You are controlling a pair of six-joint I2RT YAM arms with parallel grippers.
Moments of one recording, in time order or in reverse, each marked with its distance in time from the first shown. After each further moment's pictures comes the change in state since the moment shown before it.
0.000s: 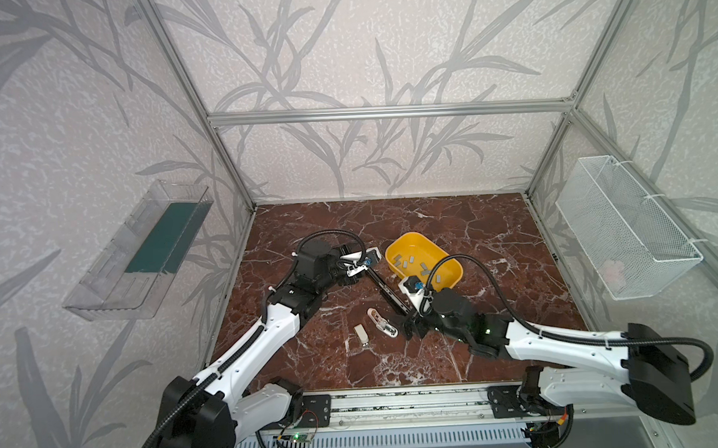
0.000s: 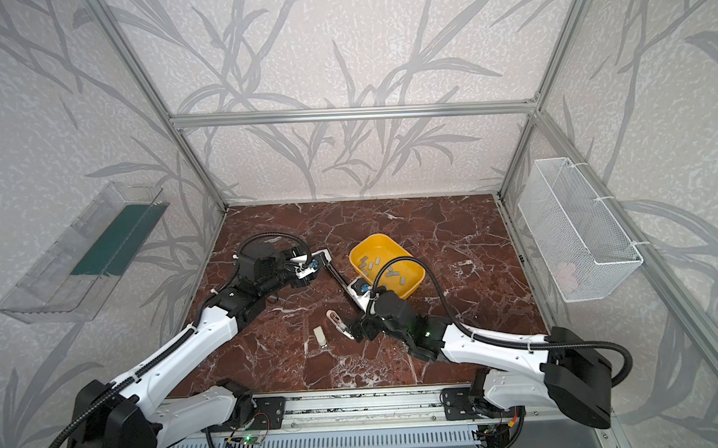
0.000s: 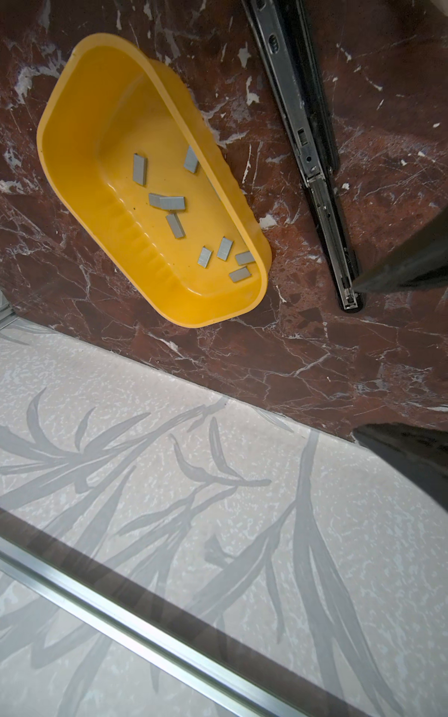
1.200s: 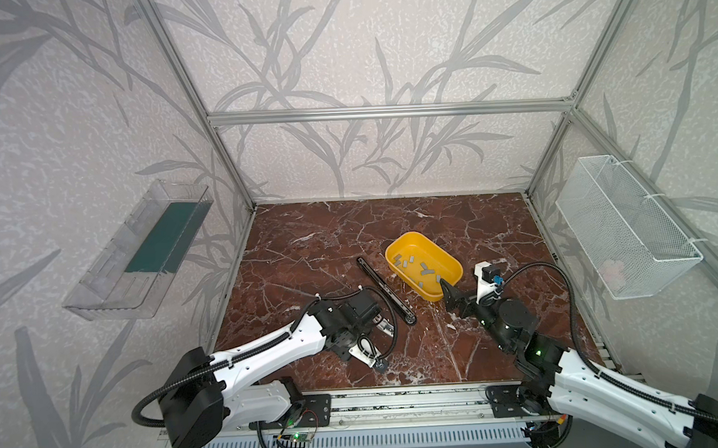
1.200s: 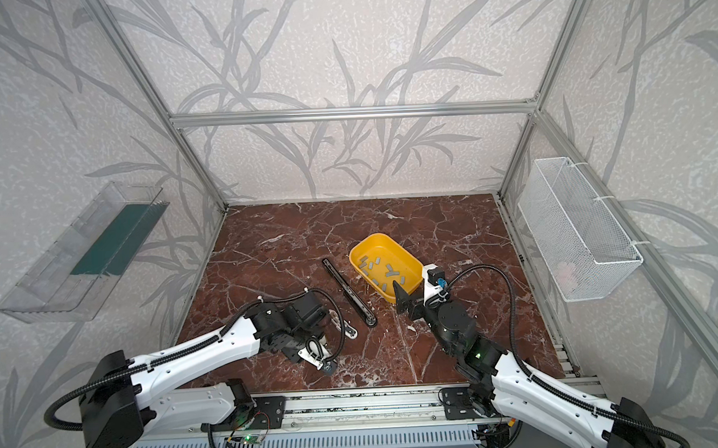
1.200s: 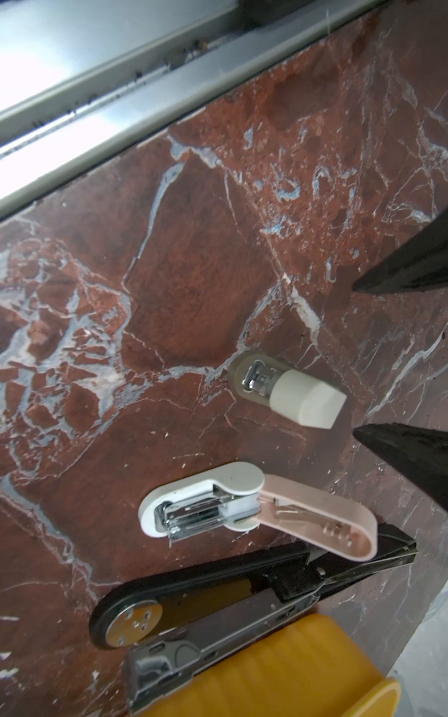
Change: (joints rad) left arm -0.489 0.084 -0.002 -0.846 -0.285 0.482; right arm -0.204 -0.458 -0.300 0.161 0.246 0.084
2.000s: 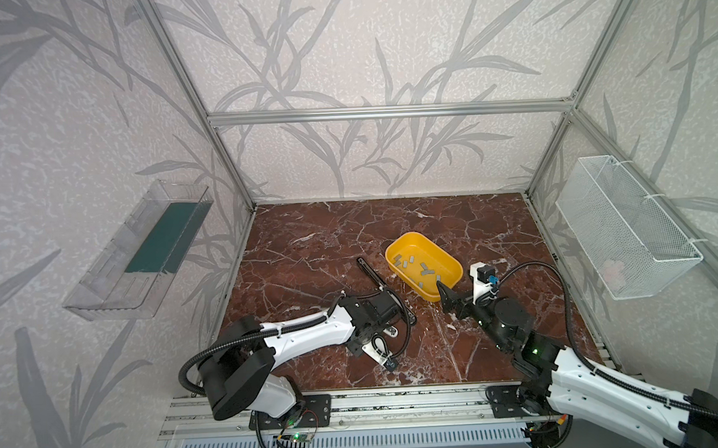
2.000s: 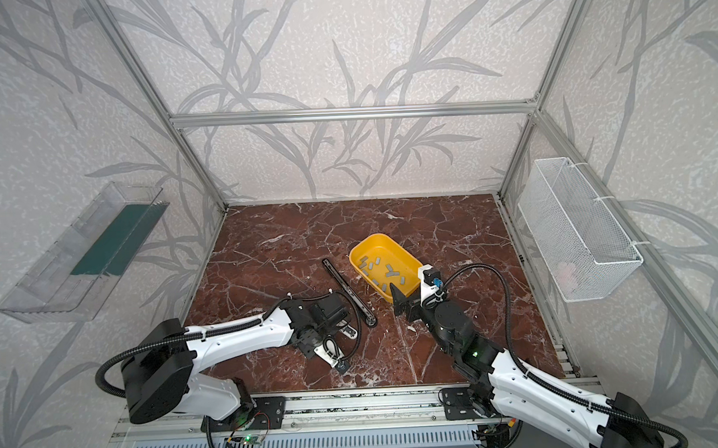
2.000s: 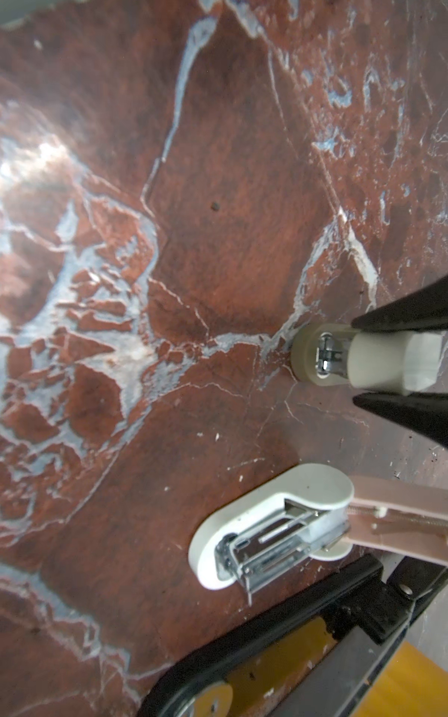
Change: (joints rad) left arm -0.024 0.248 0.046 0.094 -0.079 0.029; right arm 0.000 0.037 0.000 0.007 -0.029 0.008
